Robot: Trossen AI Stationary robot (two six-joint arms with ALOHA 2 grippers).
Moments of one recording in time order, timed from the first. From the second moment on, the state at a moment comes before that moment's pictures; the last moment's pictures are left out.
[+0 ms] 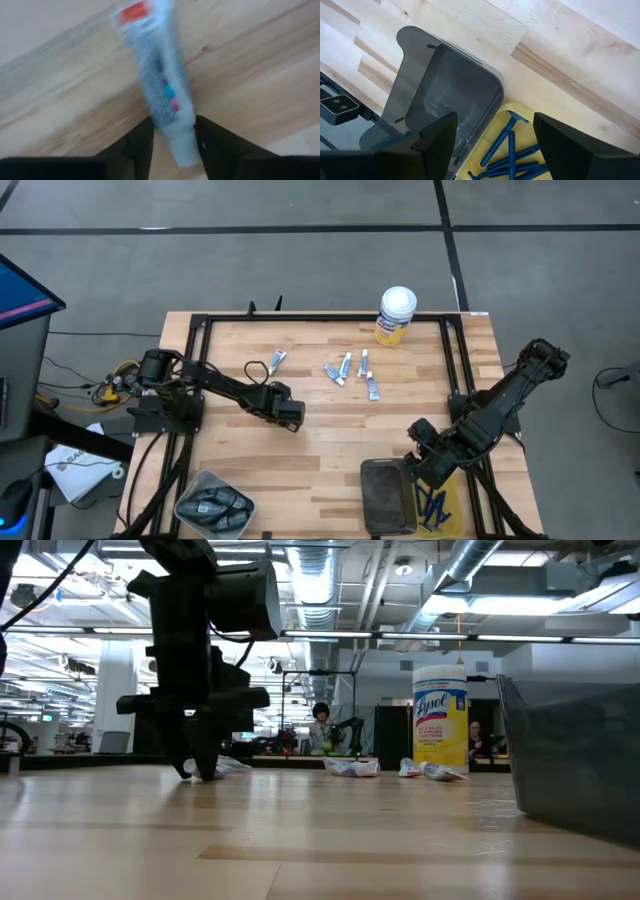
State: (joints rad) left arm -0.11 1.78 0.99 -0.69 -0.25 -1.21; right arm 0.76 1.37 1.12 -1.08 0.19 1.74
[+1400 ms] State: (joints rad) left arm -0.19 1.24 0.99 -0.32 -0.39 -0.89; right arm 0.12 1.37 1.12 -0.14 0.30 0.93
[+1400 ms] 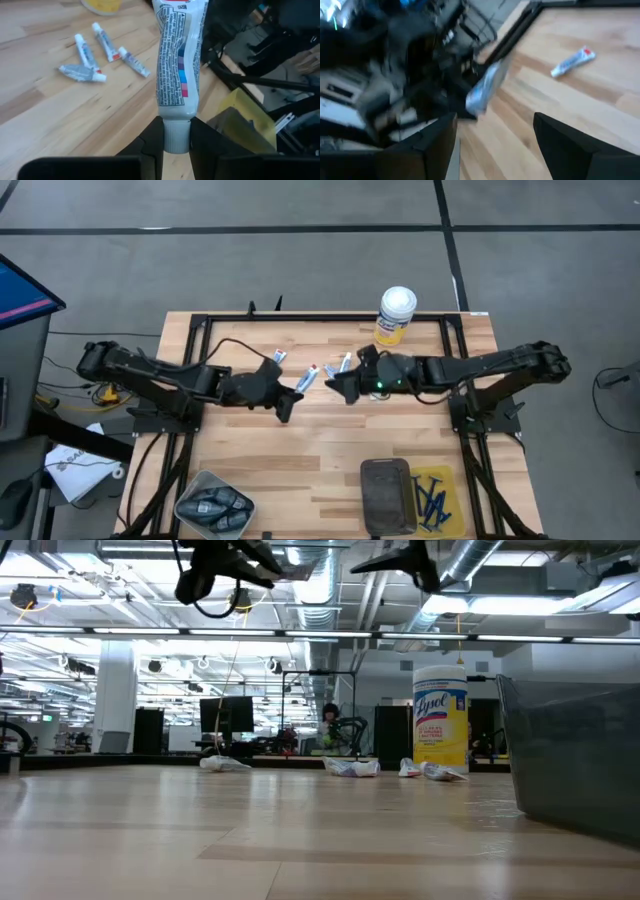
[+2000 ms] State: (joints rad) left arm -0.17 1.36 0.99 -0.17 -0.40 -0.91; right arm 0.01 1.41 1.12 -0.09 0.28 0.97
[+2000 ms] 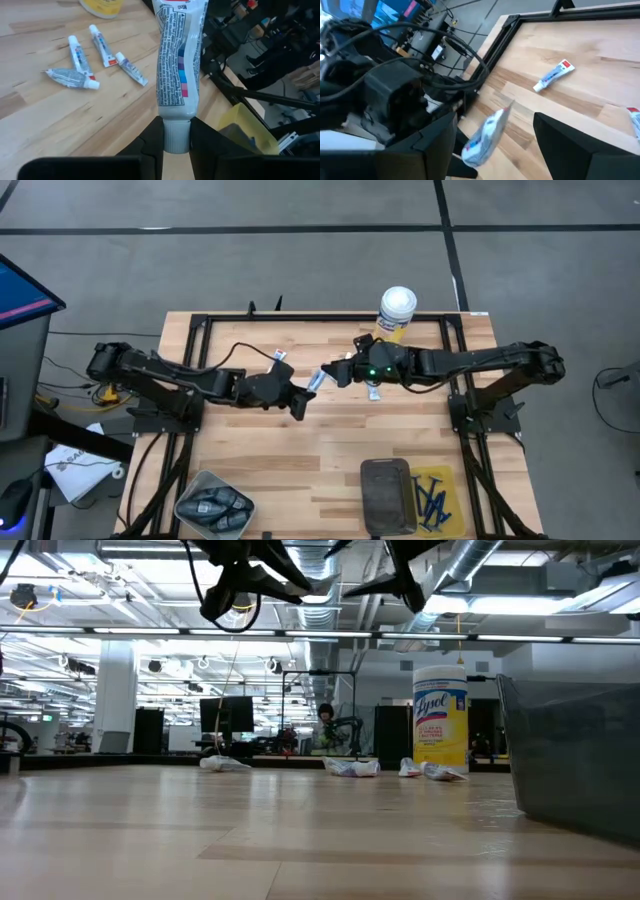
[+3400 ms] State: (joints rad) left arm -0.17 1.37 0.99 -0.10 -0.40 -0.91; right arm 0.00 1.46 1.12 -0.05 0.28 0.93
